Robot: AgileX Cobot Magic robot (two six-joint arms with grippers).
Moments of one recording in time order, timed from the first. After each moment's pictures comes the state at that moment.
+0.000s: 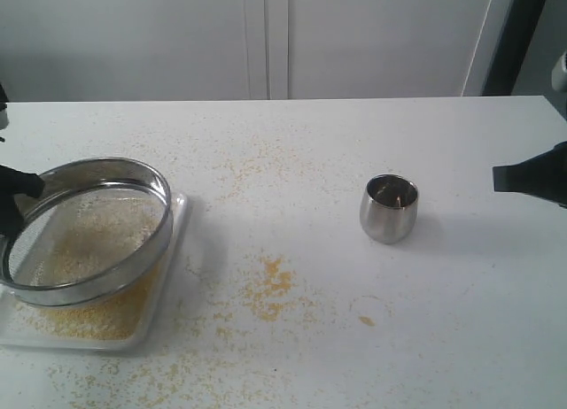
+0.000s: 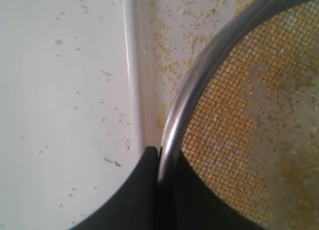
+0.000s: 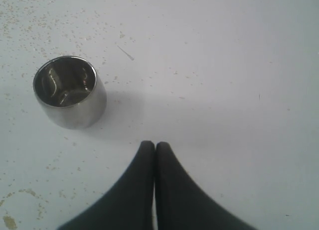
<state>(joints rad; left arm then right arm) 0.09 1.73 -1.15 -0.26 0.85 0.36 0.10 1.09 -0.69 -0.03 0.38 0.04</state>
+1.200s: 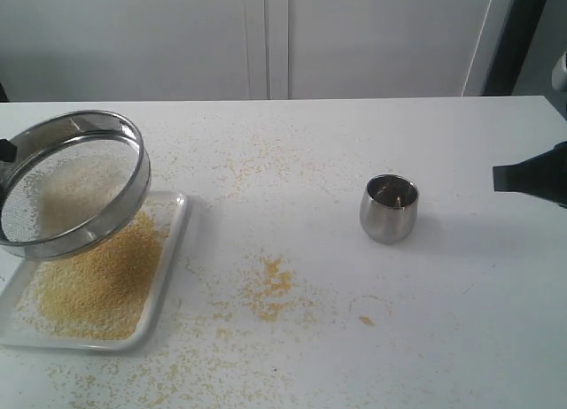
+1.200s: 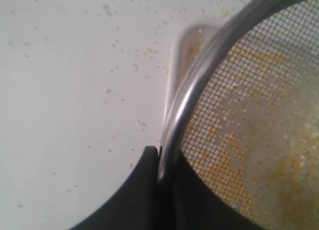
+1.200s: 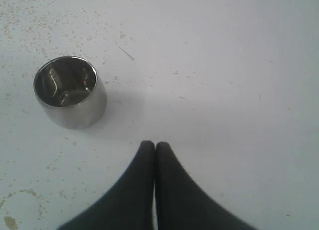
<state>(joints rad) 0.19 1.73 -1.17 -0.47 0.75 0.44 0.10 1.09 -0.69 -0.02 0.38 0.04</state>
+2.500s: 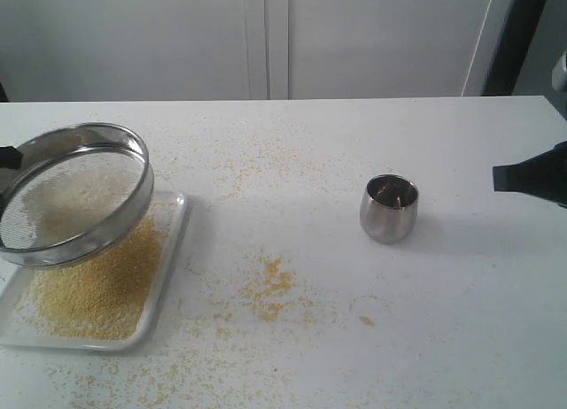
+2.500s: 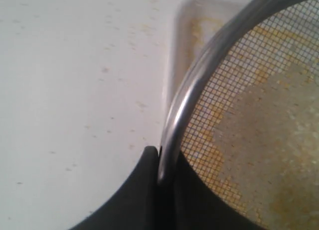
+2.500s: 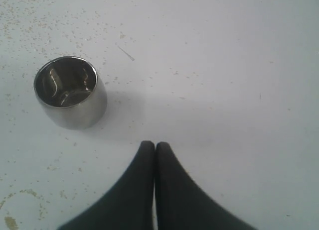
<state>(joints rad) 0.16 1.73 -1.17 -0.37 0.78 0.32 0.10 1.09 -0.69 -0.02 0.38 0.04</state>
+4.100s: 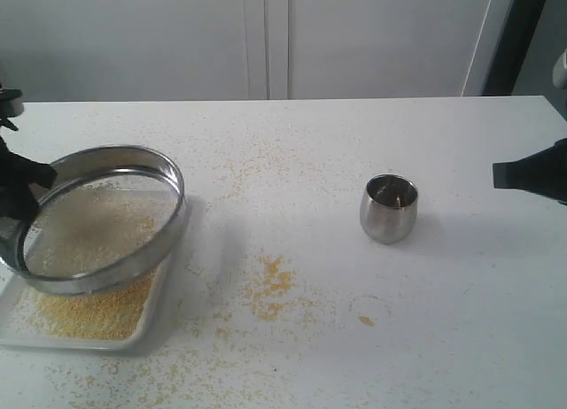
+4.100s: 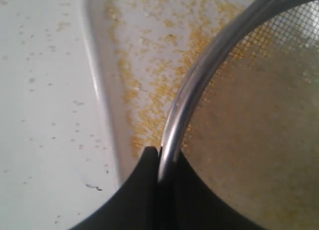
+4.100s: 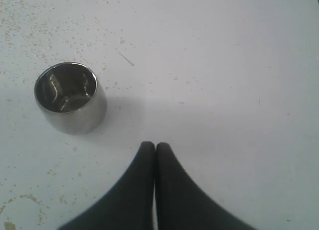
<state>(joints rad) 0.06 1.71 -1.17 -0.30 0.82 0.40 0.10 1.09 -0.69 -0.02 0.36 0.04</state>
